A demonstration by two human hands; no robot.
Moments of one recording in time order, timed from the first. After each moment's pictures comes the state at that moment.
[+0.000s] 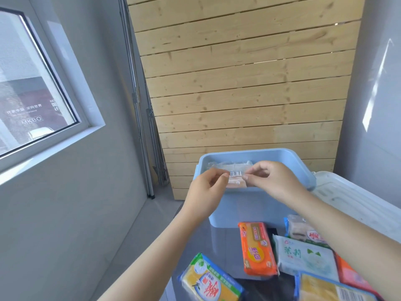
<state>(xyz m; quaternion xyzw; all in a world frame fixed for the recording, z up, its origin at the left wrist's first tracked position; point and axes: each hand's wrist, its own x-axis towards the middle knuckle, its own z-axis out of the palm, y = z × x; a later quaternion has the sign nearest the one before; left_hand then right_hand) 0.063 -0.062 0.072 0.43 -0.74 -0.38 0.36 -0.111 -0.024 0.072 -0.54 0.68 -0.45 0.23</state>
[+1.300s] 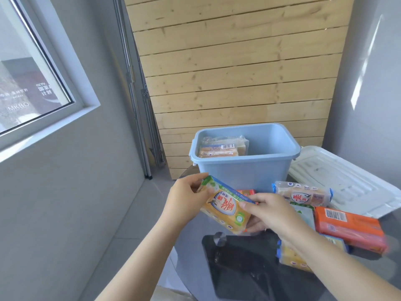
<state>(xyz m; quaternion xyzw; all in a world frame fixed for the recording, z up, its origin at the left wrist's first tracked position) 0.114 -0.001 0.044 0.51 -0.70 -0.40 0.30 -0.059 0.078 0.012 -0.40 0.65 -0.47 0.46</state>
